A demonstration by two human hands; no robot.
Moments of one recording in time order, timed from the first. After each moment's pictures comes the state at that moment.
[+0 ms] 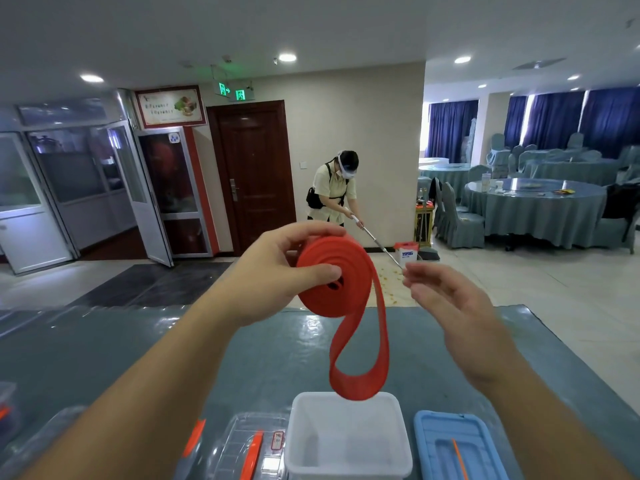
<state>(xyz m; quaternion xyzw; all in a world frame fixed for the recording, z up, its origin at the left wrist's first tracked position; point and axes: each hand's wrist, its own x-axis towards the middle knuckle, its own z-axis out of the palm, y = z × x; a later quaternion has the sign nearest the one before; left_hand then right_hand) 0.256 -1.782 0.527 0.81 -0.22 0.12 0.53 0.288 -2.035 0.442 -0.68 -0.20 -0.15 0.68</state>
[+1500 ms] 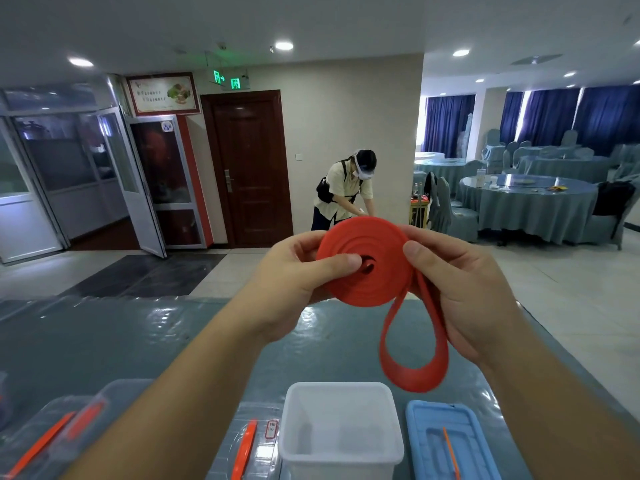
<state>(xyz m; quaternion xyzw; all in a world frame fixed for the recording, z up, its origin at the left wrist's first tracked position) 0.248 -1.816 0.507 0.67 -0.12 0.03 0.73 0.266 -2.020 0.491 -0.55 -0.19 -0.07 0.81</state>
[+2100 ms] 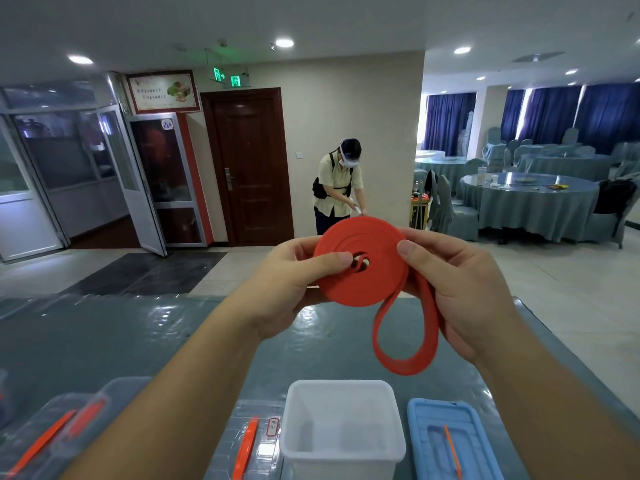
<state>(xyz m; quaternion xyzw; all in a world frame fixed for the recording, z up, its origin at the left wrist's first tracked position) 0.256 -1.805 0.500 0.68 -0.10 0.00 0.73 0.264 -2.011 0.489 -0.56 -0.16 -0.08 0.81</state>
